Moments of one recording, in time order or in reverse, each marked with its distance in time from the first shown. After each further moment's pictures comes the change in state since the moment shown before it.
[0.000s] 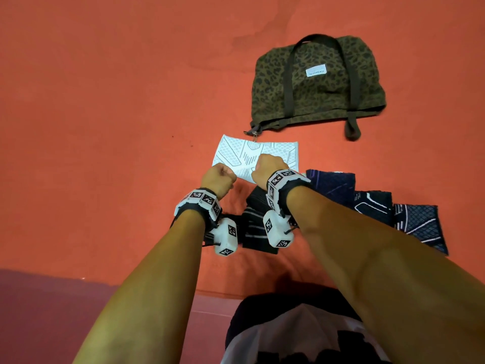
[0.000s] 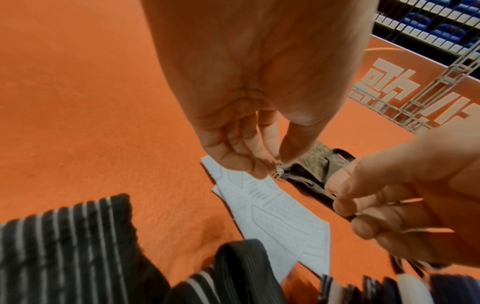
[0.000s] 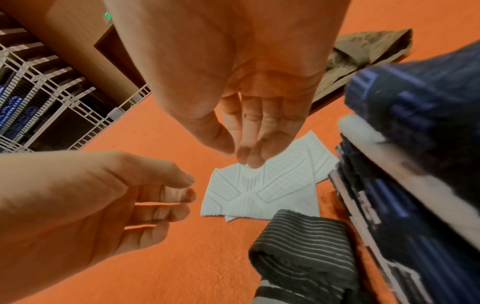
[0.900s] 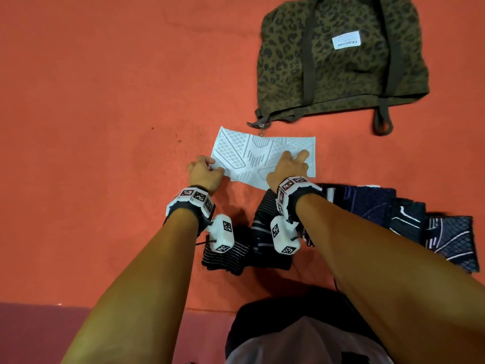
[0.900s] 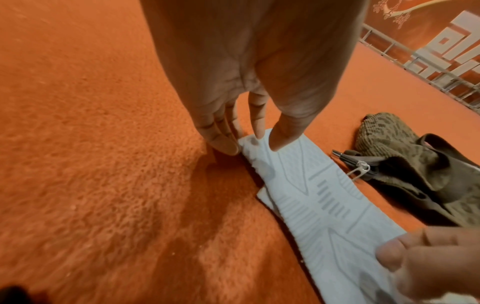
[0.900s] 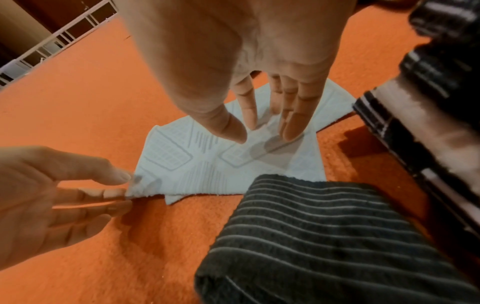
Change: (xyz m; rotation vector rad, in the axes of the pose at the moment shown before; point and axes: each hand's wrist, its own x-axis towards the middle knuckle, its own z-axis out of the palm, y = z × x) left_hand 0.118 -0.055 -0.007 0.135 0.063 -0.128; right_hand 0.084 0.019 0.044 -0.055 -0.048 0.374
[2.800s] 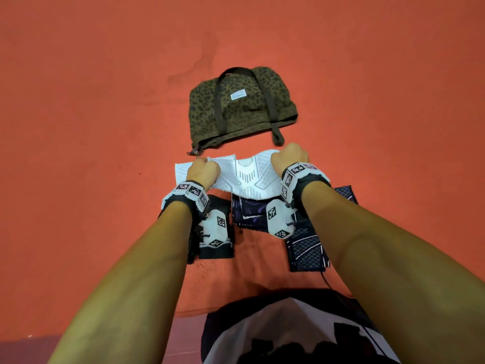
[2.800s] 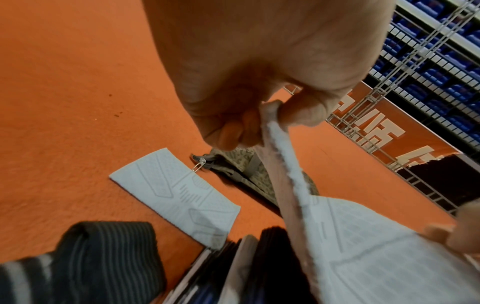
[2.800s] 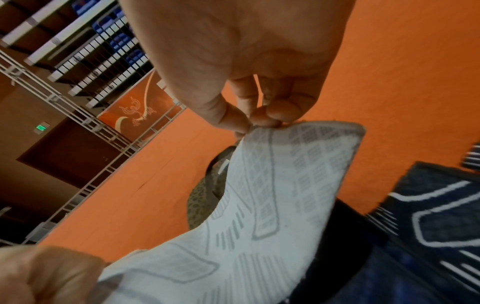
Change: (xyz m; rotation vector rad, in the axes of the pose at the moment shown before) left_hand -0.208 0.150 0.054 -0.103 -0.053 0.191; right_hand -0.122 0.183 -0.136 0.481 0.379 -0.017
